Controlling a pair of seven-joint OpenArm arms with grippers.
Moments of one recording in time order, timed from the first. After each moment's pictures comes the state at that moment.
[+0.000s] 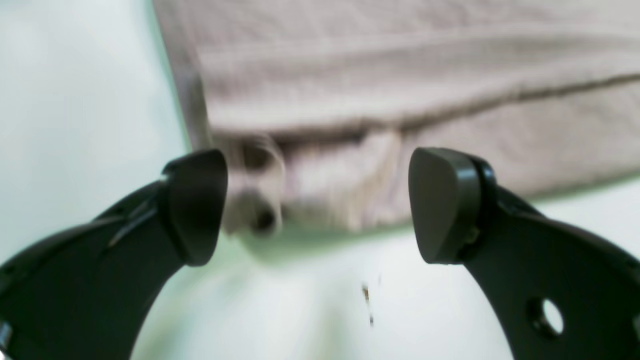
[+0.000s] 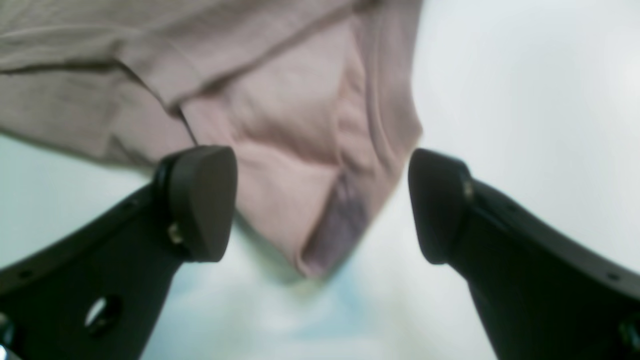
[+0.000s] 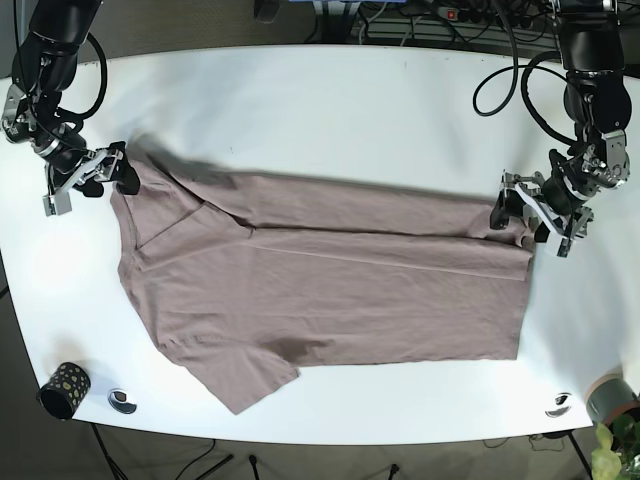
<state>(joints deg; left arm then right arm) 0.8 -25.1 -9.4 78.6 -28.3 -29.2 33.1 -9.0 28.9 29.1 77.6 45.8 39.0 -48.0</state>
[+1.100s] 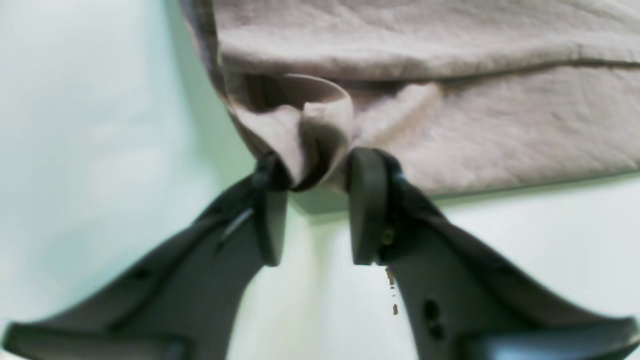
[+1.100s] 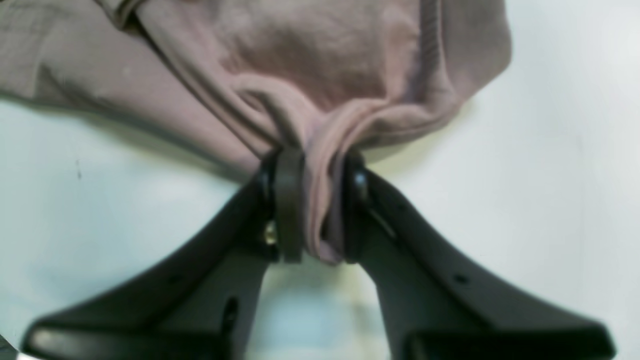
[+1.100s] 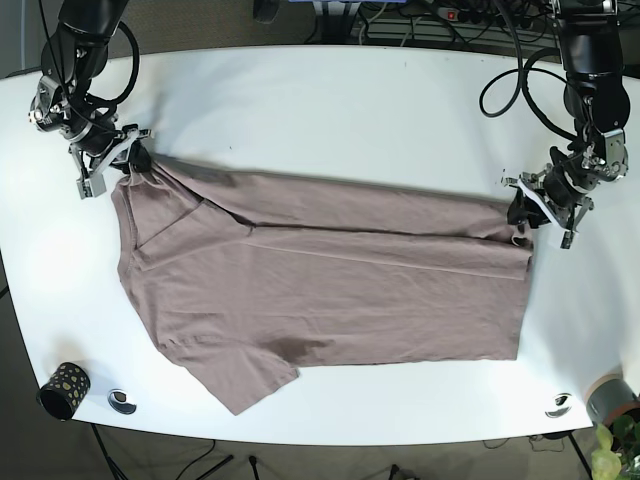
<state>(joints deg) -0.7 -25.1 -9.4 72.3 -28.3 -29.4 31.4 -8.8 21.2 29.2 78.0 31.2 39.7 -46.7</state>
